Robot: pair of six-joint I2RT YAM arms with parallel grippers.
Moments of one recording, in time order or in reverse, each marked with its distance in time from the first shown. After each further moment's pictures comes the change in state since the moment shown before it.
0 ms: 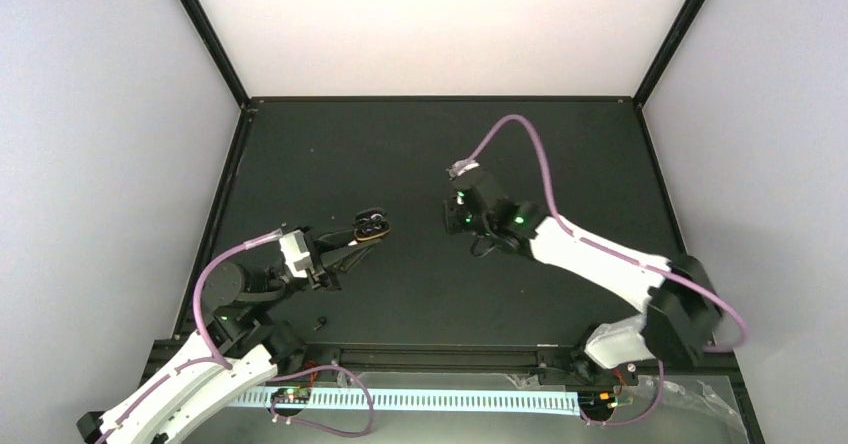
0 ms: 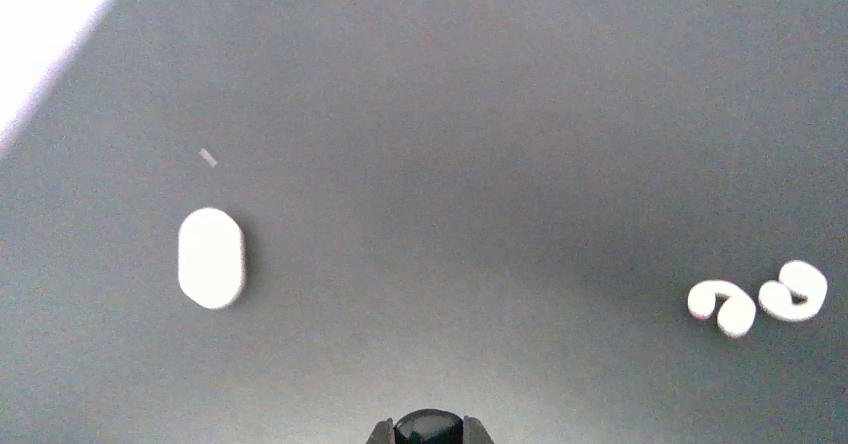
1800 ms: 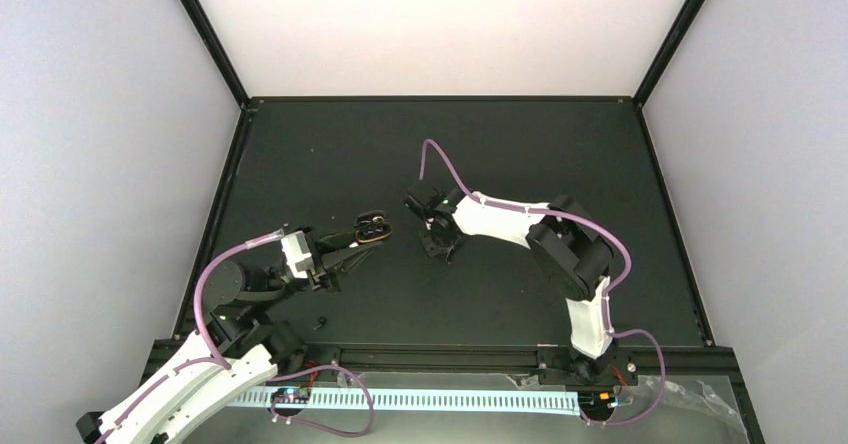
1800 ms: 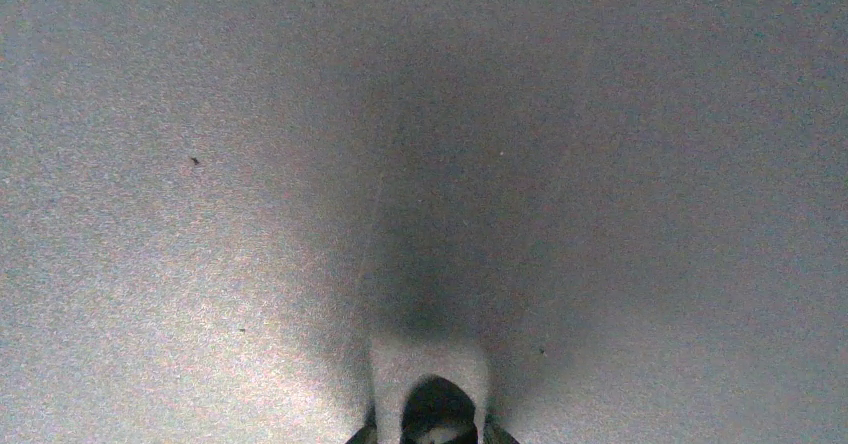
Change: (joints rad) left arm 0.000 0.008 0.004 -0.008 0.010 0.002; right arm 0.035 0.486 0.274 -0.317 -0.051 -0.113
